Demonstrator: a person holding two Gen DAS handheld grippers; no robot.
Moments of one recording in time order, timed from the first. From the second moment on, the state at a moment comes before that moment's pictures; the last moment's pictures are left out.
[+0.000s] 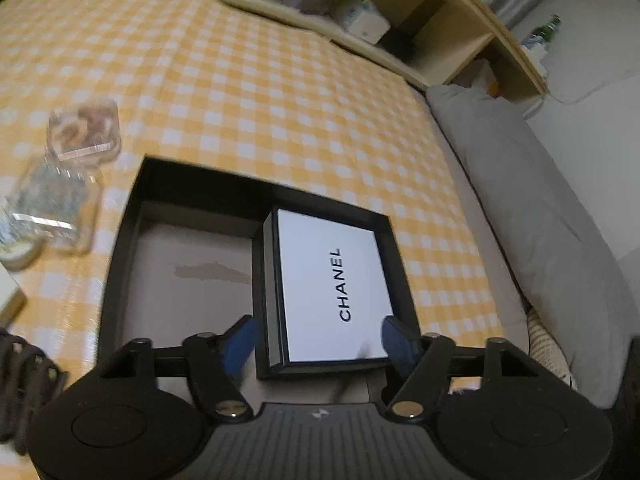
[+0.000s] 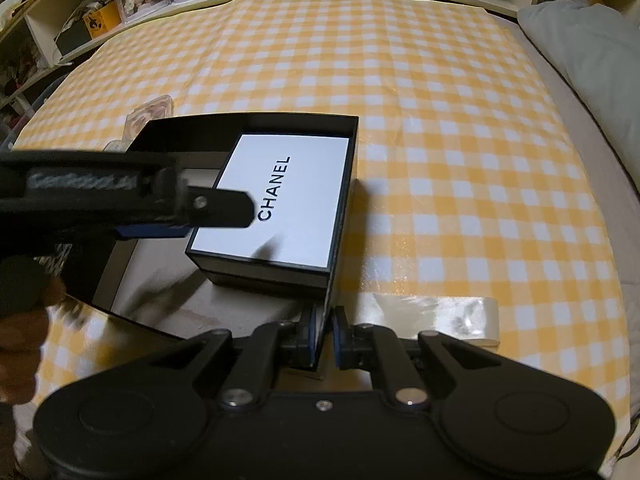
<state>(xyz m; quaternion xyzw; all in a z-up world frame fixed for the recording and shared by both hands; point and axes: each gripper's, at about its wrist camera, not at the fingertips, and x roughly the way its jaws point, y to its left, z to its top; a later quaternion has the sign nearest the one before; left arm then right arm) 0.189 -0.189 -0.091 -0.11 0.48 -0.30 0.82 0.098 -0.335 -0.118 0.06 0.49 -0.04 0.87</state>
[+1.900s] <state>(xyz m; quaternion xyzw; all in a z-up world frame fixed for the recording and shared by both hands) 0.218 0.082 -0.099 0.04 0.53 -0.03 0.84 0.092 -0.331 -0.116 0.06 0.47 -0.05 0.88</state>
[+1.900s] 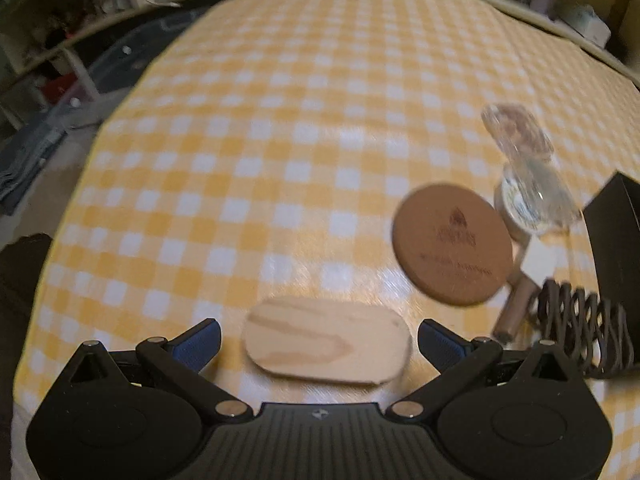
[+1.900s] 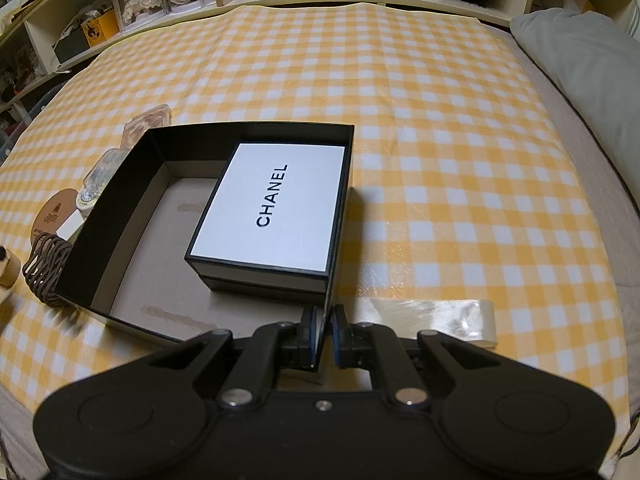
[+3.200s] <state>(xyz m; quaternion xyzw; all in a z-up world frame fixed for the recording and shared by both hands) 0.158 -0.010 -0.032 -0.05 0.45 -0.16 0.88 0.089 -0.338 -0.107 0.09 0.45 -0.06 0.89</state>
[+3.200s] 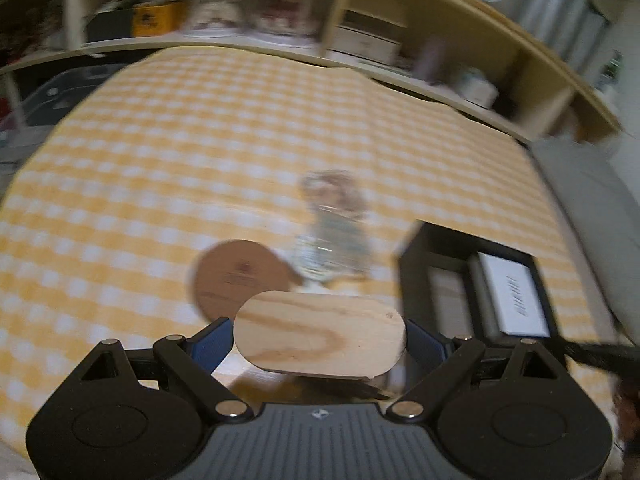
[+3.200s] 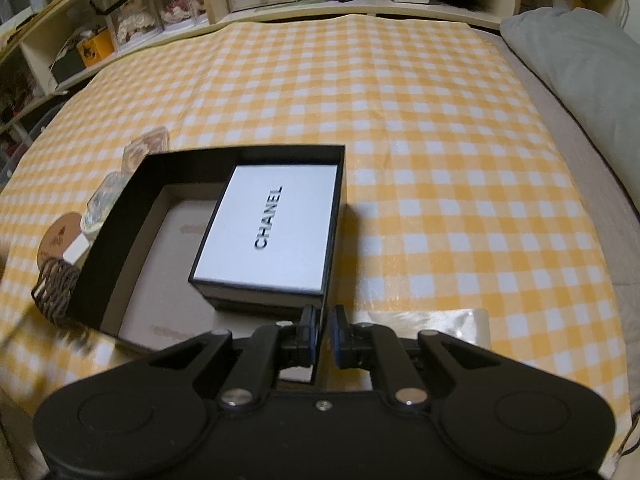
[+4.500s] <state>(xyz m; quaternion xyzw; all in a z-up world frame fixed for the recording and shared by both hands) 0.131 -0.167 -0.086 -0.10 0.45 -0.29 0.84 0.096 -0.351 -0.107 0.14 0.46 -0.06 0.87</state>
